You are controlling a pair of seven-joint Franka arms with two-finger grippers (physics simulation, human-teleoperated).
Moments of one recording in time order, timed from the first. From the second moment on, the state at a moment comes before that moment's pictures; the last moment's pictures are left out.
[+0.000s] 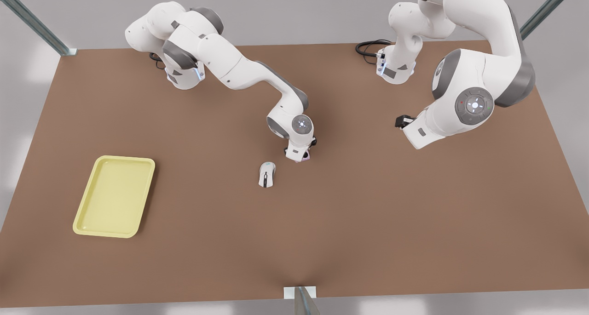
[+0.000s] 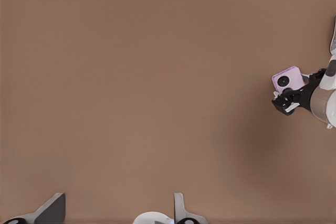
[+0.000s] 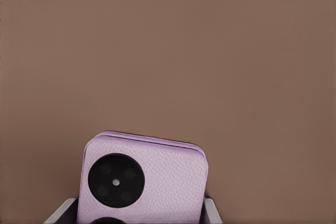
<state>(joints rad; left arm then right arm) -0.32 0.27 0.04 -1.30 -0.01 1.24 -0.04 0.75 0.86 0.19 -1.50 -0.08 2.28 0.53</state>
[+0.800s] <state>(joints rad) -0.32 0.28 0.04 -1.30 -0.01 1.24 -0.04 0.23 0.35 0.18 -1.92 -0.08 2.21 0.44</state>
